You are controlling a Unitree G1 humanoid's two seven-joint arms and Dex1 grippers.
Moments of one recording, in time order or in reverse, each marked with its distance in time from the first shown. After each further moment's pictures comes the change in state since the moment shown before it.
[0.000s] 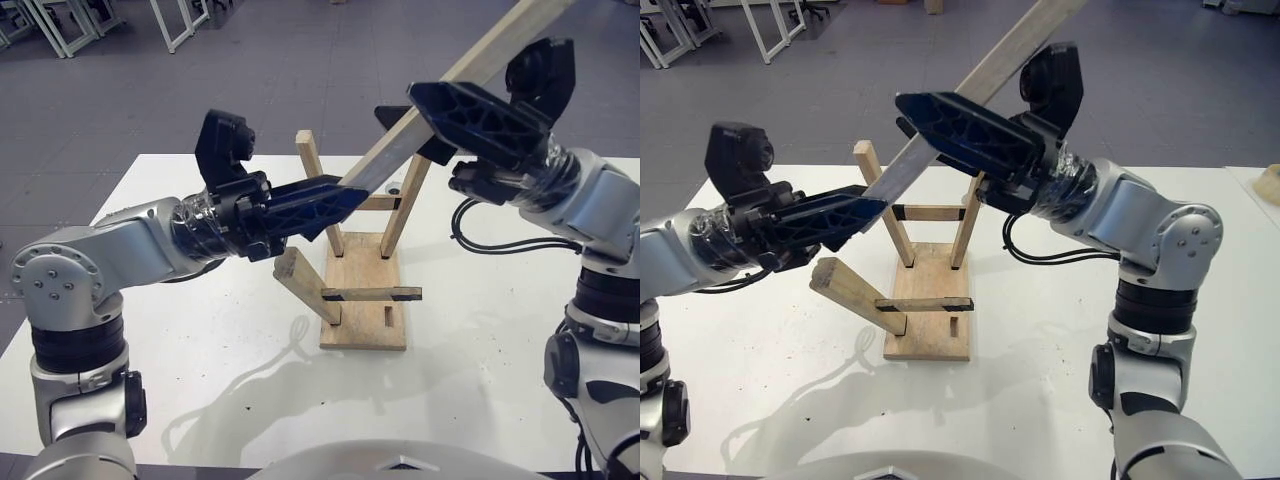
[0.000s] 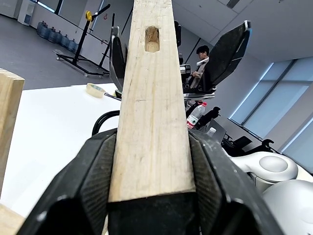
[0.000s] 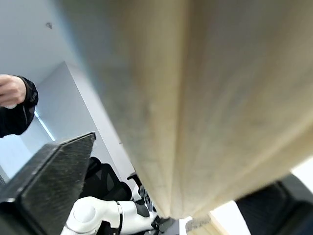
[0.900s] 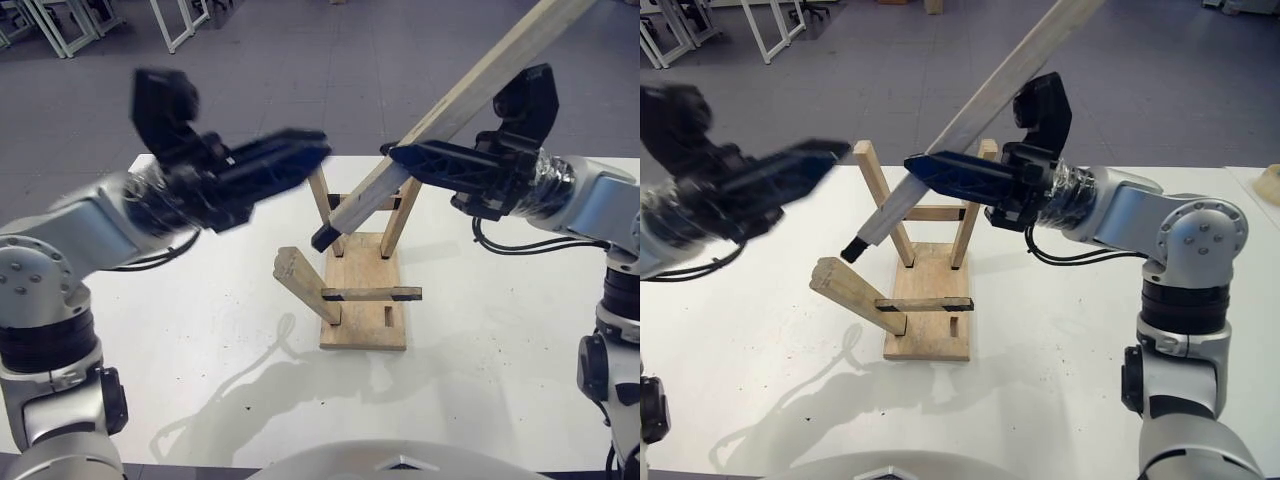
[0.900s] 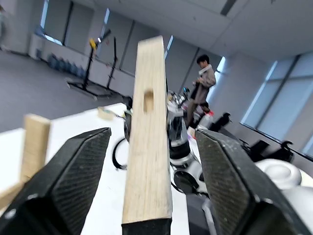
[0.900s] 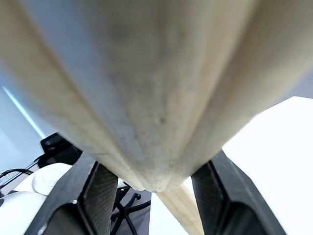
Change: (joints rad) left arm -0.025 0.094 0.106 0.073 0.102 -0.116 -0.151; right arm 0.008 -0.133 0.065 0.019 -0.242 0.014 0.224
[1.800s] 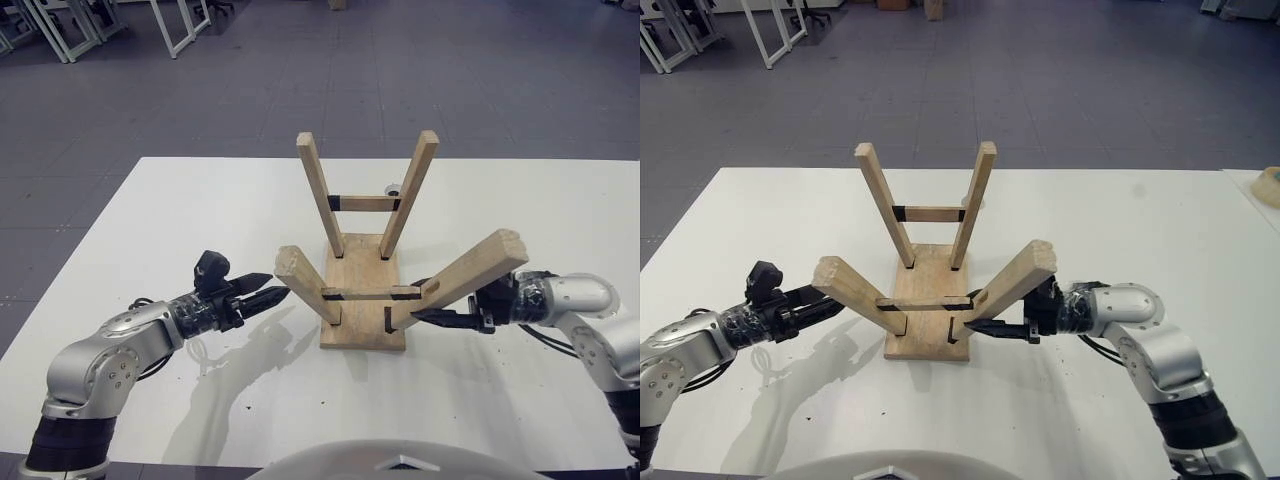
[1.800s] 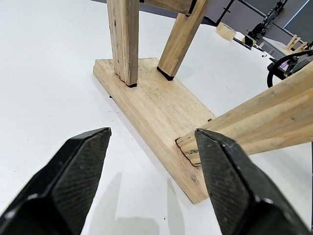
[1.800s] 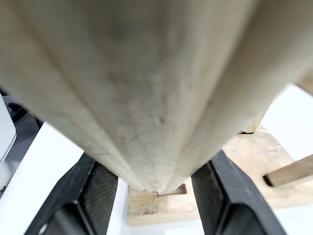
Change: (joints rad) left arm 0.613 -0.075 -0.142 0.003 0.872 -0.188 -0.273; right arm 0.614 -0.124 0.245 -0.105 -1.150 -0.865 0.773
